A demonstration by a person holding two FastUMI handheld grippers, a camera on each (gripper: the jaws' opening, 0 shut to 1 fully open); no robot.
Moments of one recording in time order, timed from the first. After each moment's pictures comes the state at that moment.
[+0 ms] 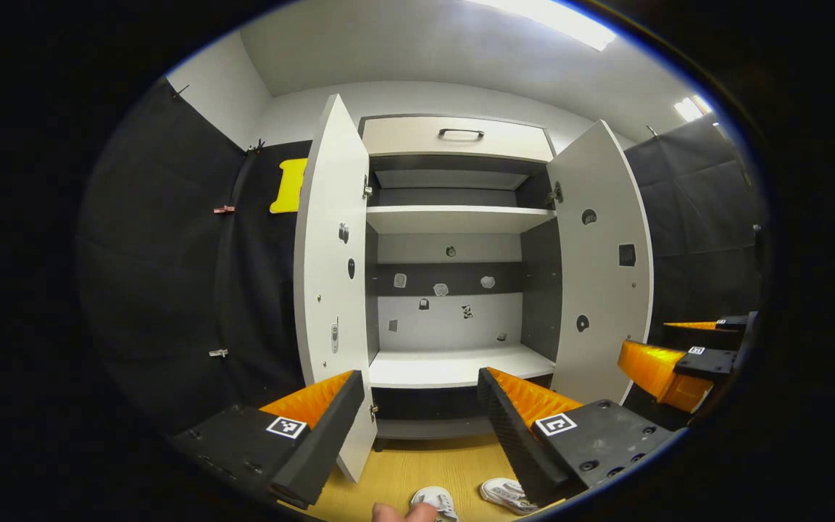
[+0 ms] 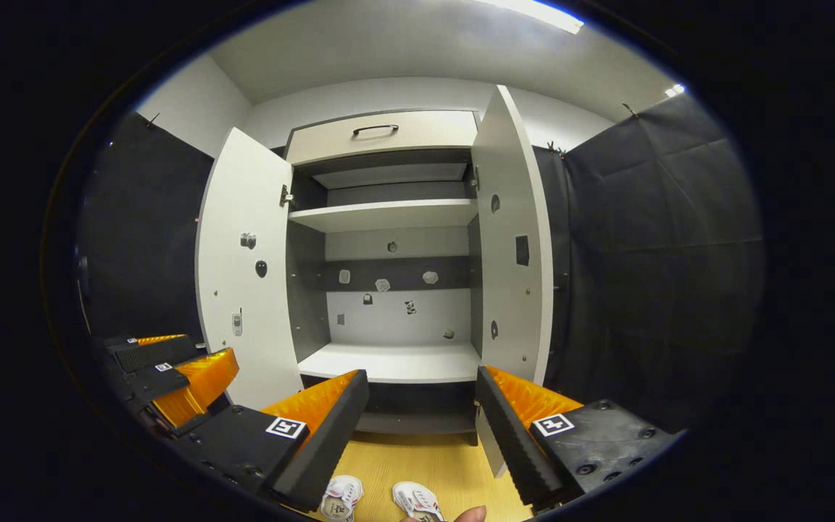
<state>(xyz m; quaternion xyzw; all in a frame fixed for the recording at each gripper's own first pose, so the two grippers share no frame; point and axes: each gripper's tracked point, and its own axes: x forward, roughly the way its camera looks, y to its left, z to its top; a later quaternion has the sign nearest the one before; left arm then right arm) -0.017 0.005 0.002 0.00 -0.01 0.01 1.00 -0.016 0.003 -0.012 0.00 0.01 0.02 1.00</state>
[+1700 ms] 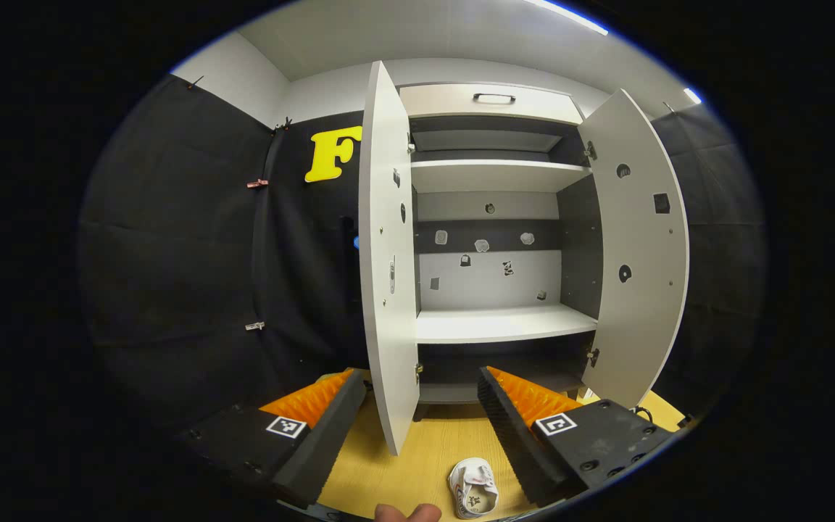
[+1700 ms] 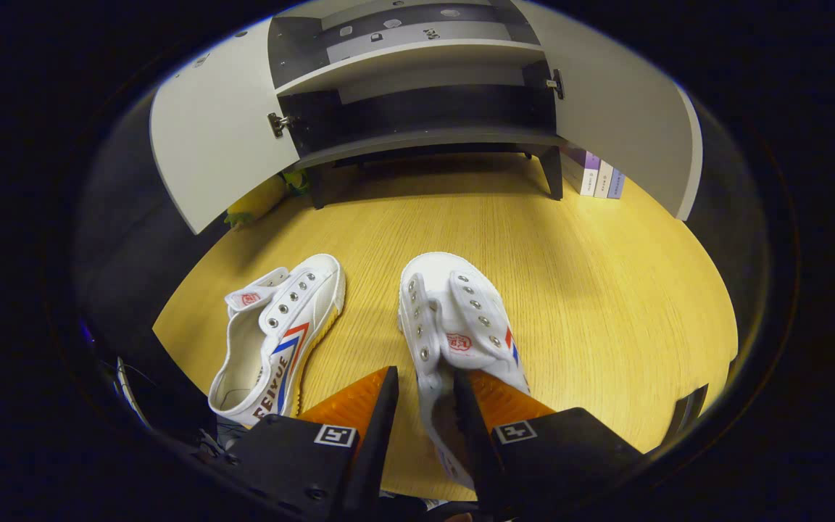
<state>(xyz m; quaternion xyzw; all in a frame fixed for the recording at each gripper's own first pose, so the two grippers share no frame) -0.037 0.065 -0.078 0.01 0.06 0.07 1.00 -0.025 0.015 -0.502 0.04 0.41 0.08 0.91</state>
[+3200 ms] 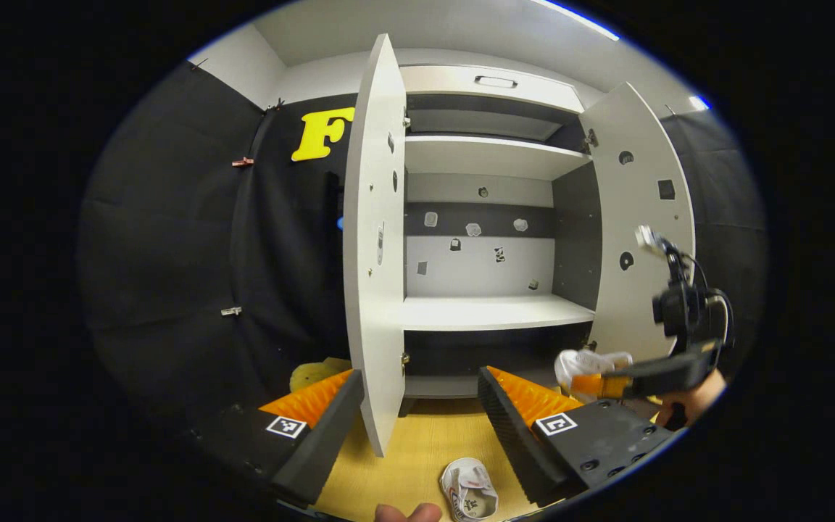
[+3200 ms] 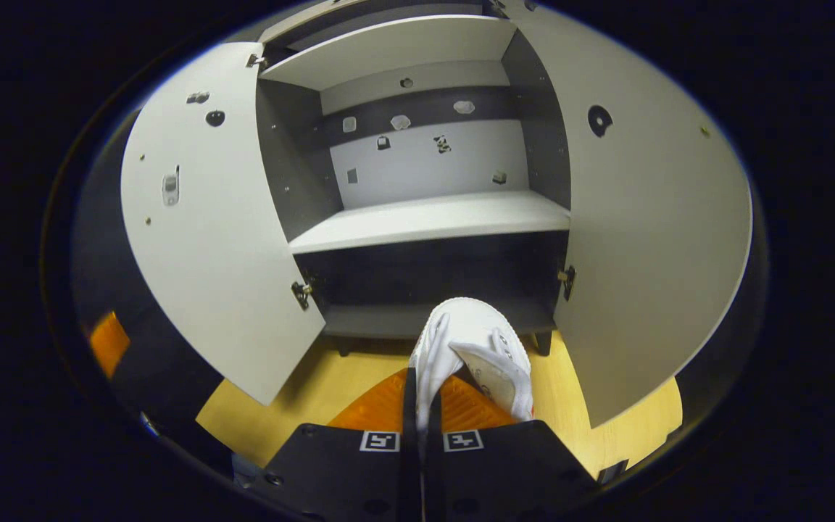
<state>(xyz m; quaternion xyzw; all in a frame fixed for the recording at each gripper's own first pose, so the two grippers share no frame) 0.000 0.064 -0.113 -0.01 0.07 0.03 1.00 0.119 0.053 -0.204 0.06 0.24 0.06 0.97</state>
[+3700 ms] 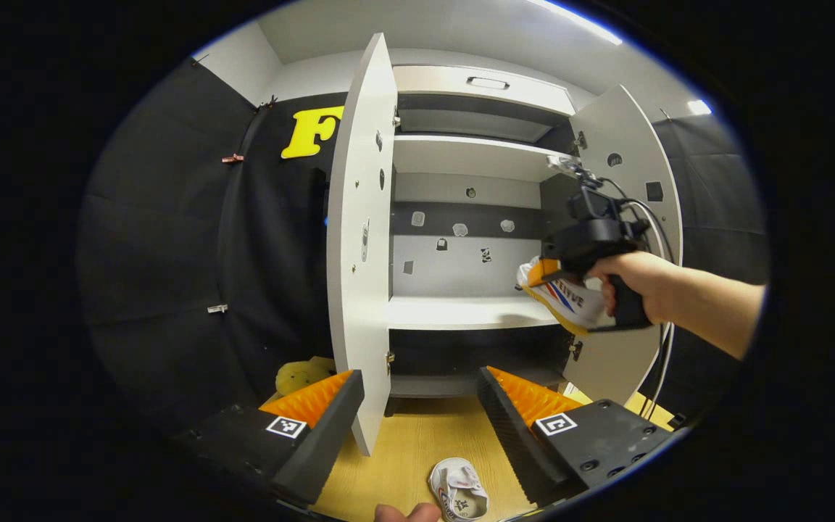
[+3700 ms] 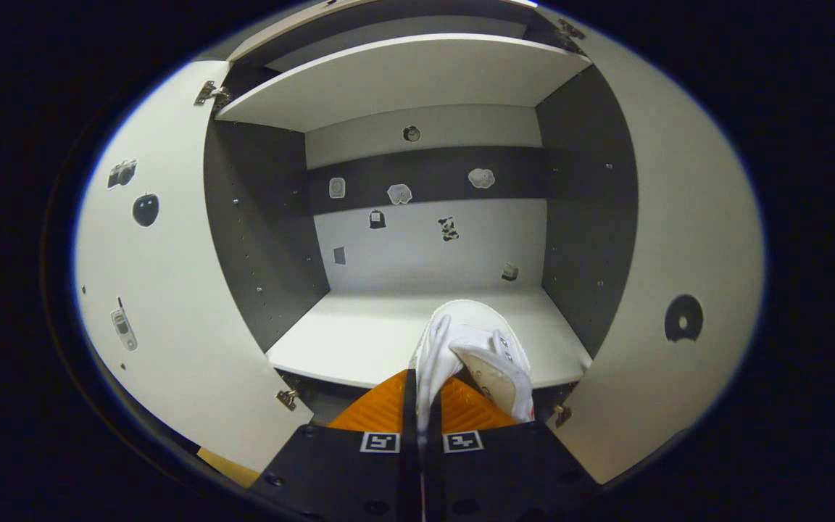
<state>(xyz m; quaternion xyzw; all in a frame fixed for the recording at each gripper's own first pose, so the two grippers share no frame) 0.001 0.057 -0.119 -0.02 0.07 0.01 1.00 0.292 0.056 -0.103 0.00 0.19 0.05 0.98</state>
